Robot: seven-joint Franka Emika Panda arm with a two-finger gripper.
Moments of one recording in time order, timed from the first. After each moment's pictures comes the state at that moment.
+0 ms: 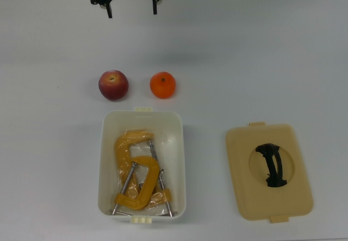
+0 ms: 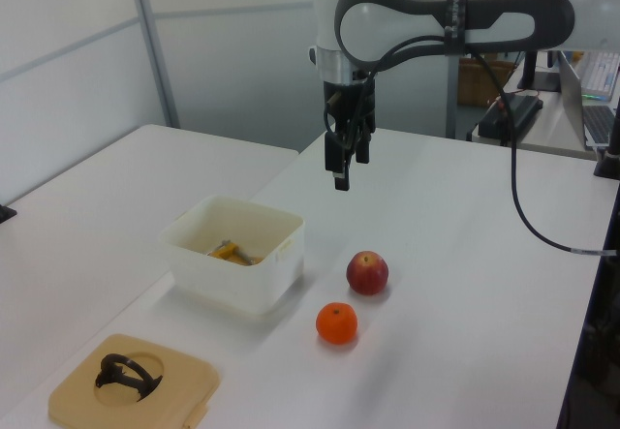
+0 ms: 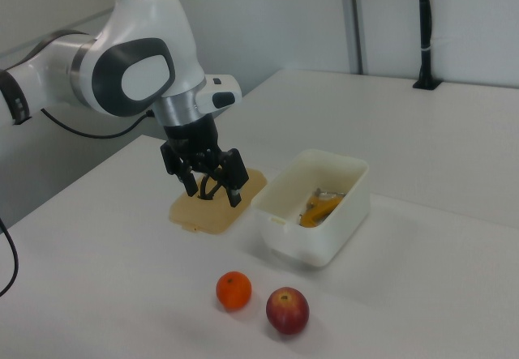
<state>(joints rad) 0.07 0.03 -0.06 -1.62 0.00 1.66 -0.11</state>
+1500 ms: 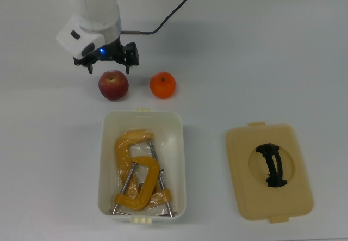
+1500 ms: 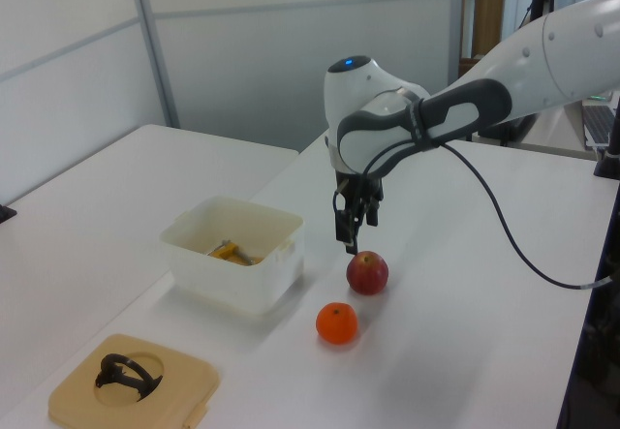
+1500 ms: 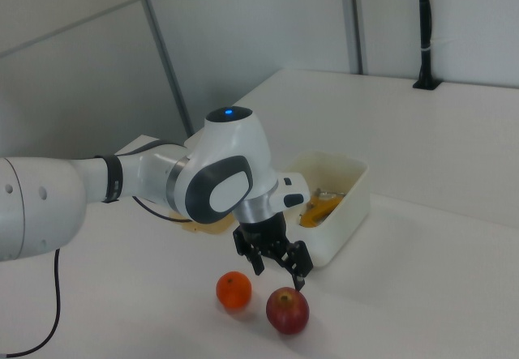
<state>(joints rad) -0.01 0.19 -0.09 -1.89 -0.05 2.08 -0.12</state>
